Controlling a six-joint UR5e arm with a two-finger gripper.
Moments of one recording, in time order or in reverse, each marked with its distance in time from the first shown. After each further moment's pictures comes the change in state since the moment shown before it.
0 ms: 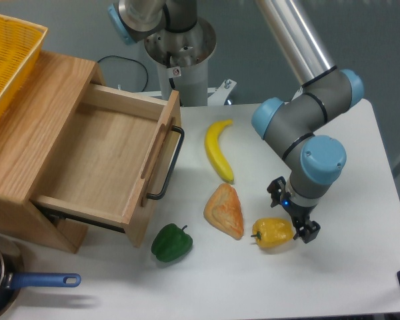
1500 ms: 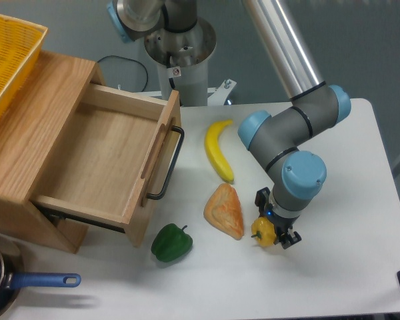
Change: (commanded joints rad) arm -0.022 0.041 -0.009 -0.002 0.003 -0.049
